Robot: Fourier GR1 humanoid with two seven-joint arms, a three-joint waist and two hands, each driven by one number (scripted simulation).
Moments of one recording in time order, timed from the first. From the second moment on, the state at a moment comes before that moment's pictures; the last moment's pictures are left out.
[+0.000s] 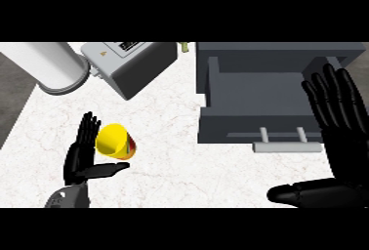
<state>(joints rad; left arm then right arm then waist) -0.17 0.10 0.18 -0.91 0.11 -0.09 -0.62 -0.10 -0.07 -0.02 -2.07 -0.12 0.10 0.16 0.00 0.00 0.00</state>
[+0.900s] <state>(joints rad) -0.33 0.13 0.21 -0.57 0.13 -0.17 -0.81 -0.13 -0.09 -0.05 -2.10 -0.16 0.11 0.21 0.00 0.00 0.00</state>
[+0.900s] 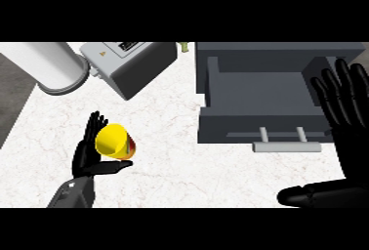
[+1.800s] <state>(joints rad) -0.44 0.12 0.23 -0.37 0.18 -0.35 -0.88 -0.08 -0.08 -0.04 -2.10 -0.16 0.13 0.18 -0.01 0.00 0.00</state>
